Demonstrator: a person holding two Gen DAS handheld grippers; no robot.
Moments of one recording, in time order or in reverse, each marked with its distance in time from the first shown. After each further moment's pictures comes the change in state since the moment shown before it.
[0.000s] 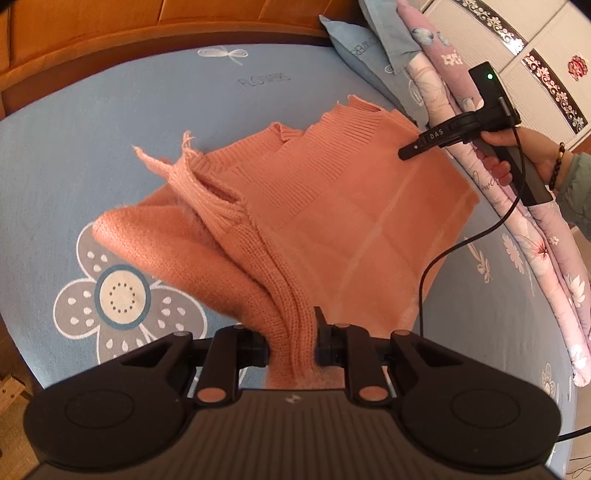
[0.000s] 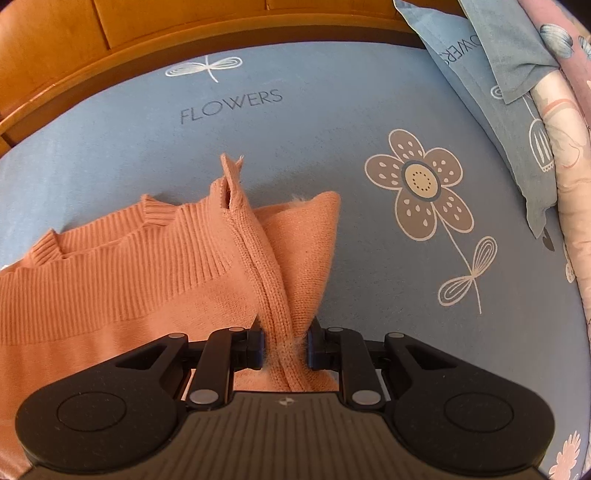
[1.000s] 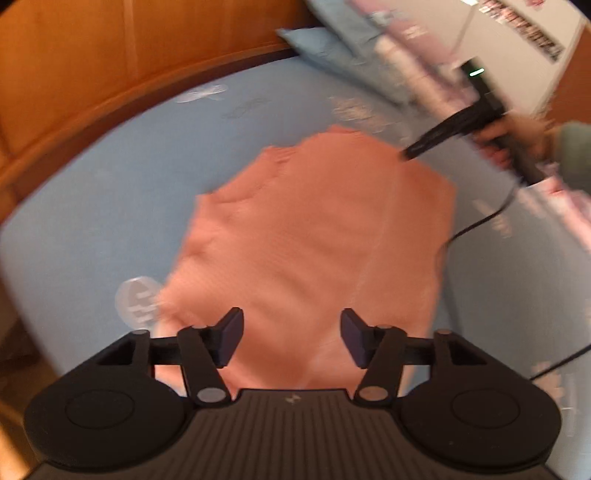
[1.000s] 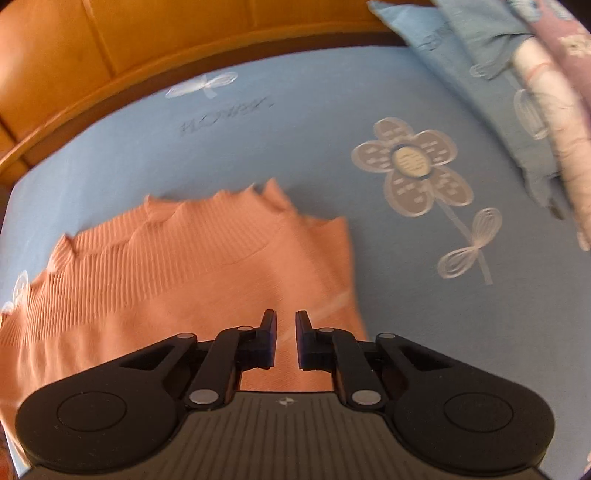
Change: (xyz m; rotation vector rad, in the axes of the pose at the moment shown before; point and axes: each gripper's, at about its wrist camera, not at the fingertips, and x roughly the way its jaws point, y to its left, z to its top) left arm -0.011 -0.020 0.000 0.272 -0.032 0.049; right arm 0.002 -0.023 -0.048 0.038 -0.084 0.074
